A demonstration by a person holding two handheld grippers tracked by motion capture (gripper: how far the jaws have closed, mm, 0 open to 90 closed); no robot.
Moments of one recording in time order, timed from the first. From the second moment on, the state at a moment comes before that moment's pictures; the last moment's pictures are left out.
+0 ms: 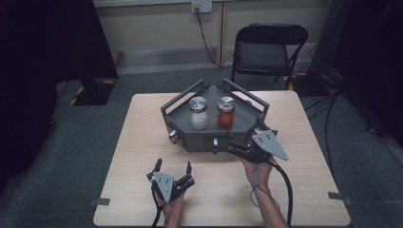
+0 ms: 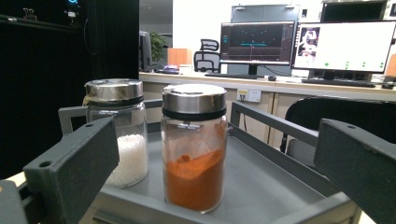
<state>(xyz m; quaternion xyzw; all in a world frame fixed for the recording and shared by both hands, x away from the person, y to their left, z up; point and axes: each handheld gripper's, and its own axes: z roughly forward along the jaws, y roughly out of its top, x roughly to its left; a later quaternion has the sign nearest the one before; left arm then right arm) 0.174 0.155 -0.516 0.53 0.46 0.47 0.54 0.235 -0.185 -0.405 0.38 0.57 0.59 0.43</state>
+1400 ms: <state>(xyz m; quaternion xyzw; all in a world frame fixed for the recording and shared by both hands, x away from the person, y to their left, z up) 0.174 0.156 -0.516 0.53 0.46 0.47 0.54 0.166 -0.193 -0.481 0.41 0.55 0.57 0.46</state>
